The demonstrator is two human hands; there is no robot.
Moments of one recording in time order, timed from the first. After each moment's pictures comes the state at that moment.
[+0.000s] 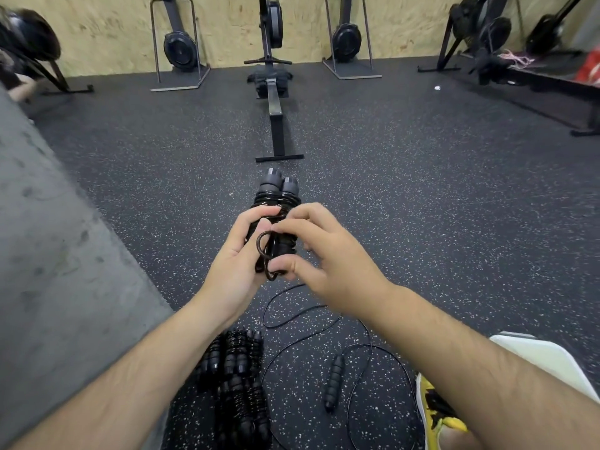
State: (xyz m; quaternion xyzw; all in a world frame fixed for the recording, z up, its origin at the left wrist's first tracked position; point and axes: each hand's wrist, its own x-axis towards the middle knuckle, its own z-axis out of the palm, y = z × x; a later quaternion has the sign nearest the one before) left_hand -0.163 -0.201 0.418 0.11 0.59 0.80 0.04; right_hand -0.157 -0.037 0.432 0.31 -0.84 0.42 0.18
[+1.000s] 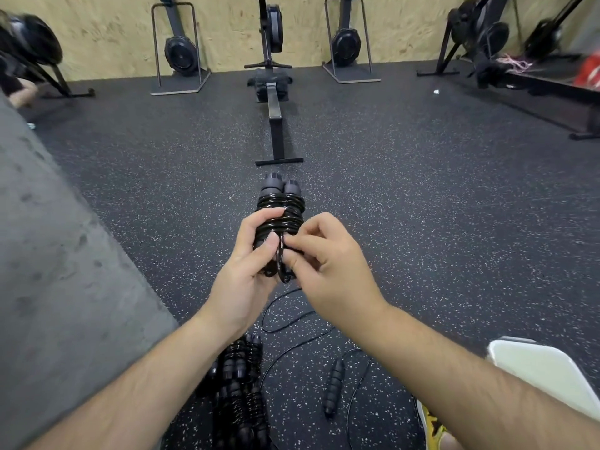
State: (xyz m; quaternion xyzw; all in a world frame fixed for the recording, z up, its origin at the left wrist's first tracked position) left_hand -0.157 -0.192 0.418 0.15 0.52 0.84 0.07; right_hand -0.150 -0.047 0.421 0.22 -0.82 0.46 0.25
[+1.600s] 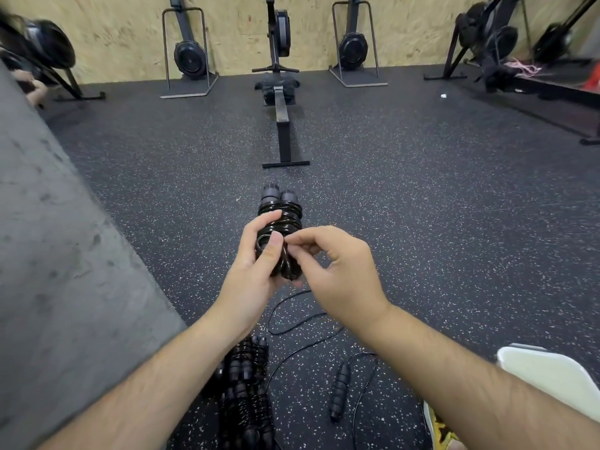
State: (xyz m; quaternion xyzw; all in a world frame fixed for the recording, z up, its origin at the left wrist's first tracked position) left_hand -0.162 -0.197 0.411 0.09 0.59 0.81 0.00; right_hand -0.158 -0.056 0.417 0.20 -0.79 0.50 0.29
